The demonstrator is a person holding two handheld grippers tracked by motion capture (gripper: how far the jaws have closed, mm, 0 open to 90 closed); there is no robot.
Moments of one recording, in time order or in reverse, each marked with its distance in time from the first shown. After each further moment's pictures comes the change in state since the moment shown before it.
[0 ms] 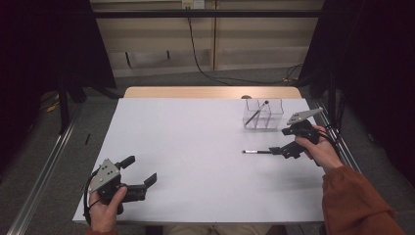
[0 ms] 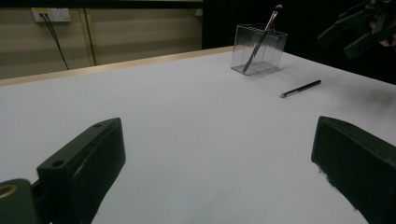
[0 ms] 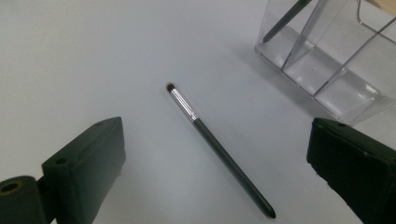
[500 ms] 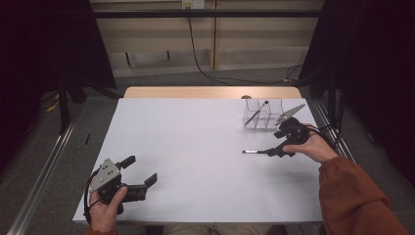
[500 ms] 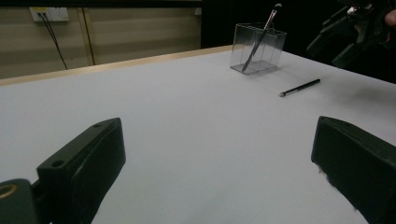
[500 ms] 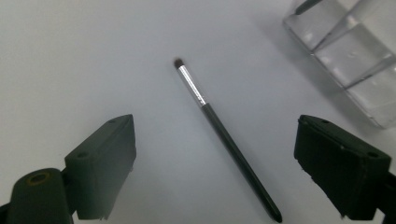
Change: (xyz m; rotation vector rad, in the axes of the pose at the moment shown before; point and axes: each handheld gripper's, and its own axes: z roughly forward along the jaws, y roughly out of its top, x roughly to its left) left arm 0.000 0.000 0.001 0.007 -0.006 0.006; right arm -0.001 0.017 0.025 0.189 0.074 -0.067
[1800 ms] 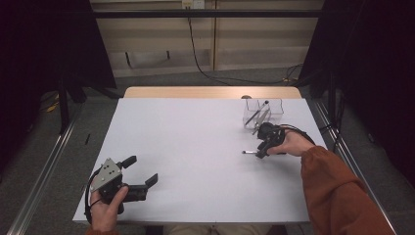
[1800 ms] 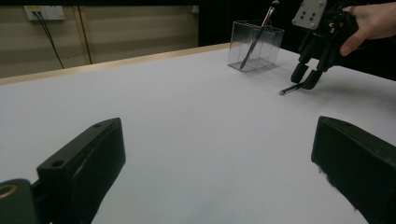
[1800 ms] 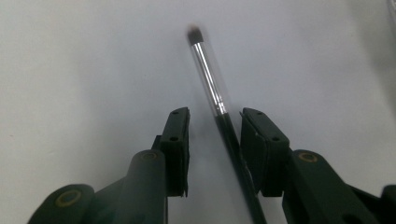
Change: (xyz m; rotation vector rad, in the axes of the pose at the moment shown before) left arm 0.000 0.000 0.002 0.005 -0.012 0.004; right arm 0.002 0.030 0.058 0.299 0.049 -0.198
